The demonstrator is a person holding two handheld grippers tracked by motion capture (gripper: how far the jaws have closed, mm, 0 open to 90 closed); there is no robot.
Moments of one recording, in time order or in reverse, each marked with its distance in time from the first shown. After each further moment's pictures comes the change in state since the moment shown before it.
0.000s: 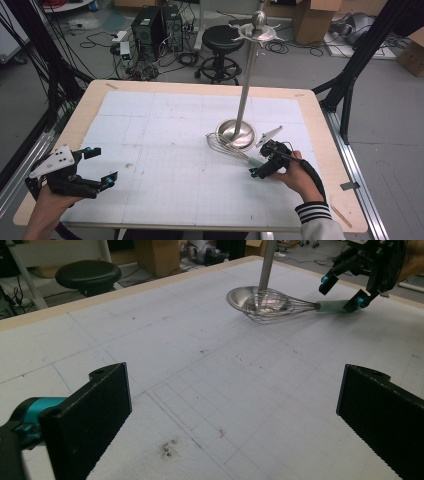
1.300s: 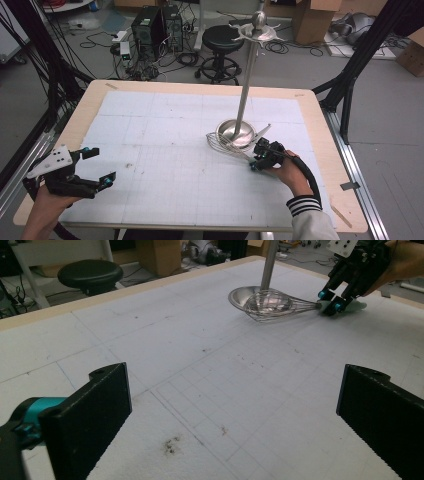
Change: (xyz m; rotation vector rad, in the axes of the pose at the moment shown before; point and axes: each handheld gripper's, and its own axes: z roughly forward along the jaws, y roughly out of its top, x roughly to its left) left arm 0.002 0.000 -0.003 0.001 0.003 -0.004; right arm -0.006 0.014 0.018 0.121 -0.024 -0.046
